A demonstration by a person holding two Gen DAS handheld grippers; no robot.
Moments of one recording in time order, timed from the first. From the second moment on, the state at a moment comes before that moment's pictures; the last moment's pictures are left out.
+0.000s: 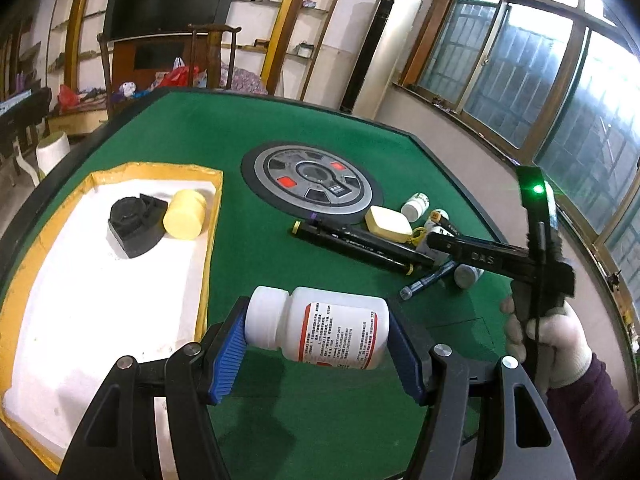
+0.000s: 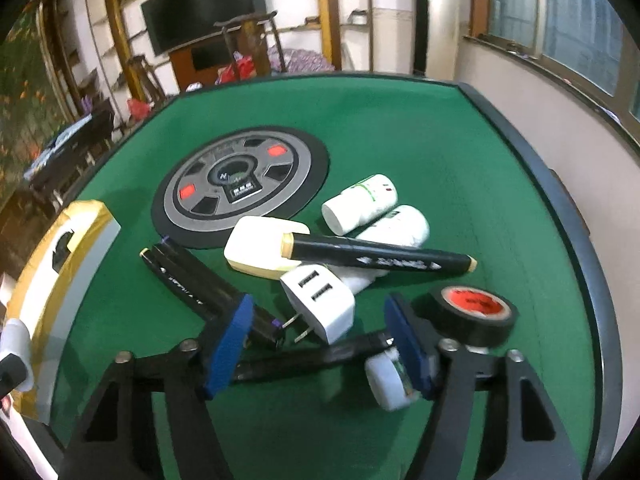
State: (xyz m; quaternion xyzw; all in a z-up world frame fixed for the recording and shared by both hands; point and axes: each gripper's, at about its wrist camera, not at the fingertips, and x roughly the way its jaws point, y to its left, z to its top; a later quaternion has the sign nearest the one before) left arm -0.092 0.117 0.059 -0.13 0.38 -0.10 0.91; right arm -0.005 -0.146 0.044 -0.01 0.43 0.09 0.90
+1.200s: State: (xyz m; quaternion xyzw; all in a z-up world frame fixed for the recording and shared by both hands) left arm 0.013 0.303 0.021 -0.14 0.45 0.06 0.88; right arm -0.058 0.080 0.093 -0.02 0.42 0.32 0.85
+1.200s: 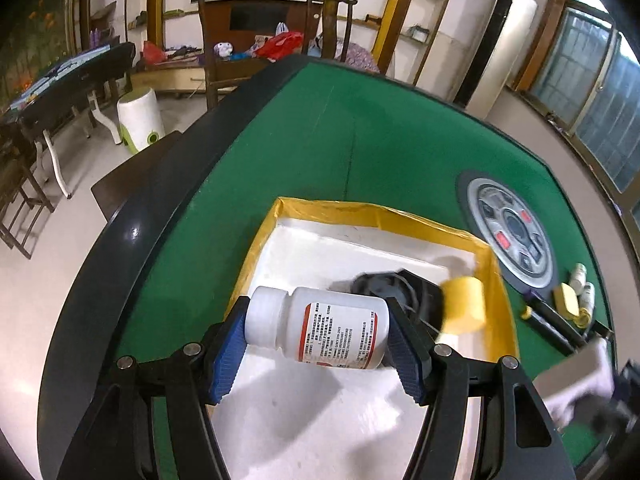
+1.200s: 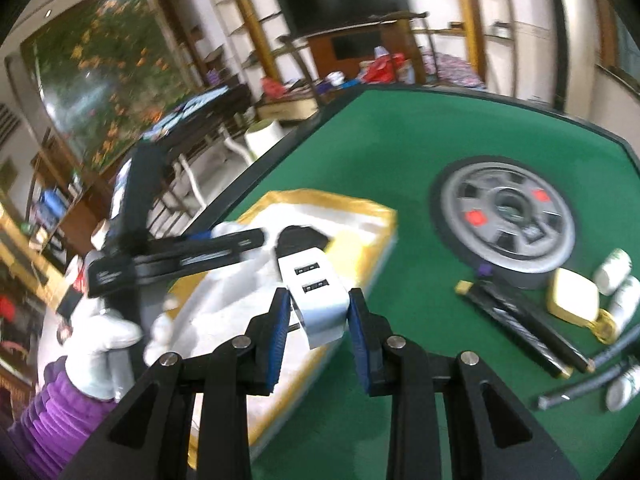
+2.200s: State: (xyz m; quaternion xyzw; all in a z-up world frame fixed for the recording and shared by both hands) left arm -0.047 0.289 0.089 -0.20 0.35 -0.01 0.91; right arm -0.059 0.063 0.094 -0.02 0.39 0.26 0.88
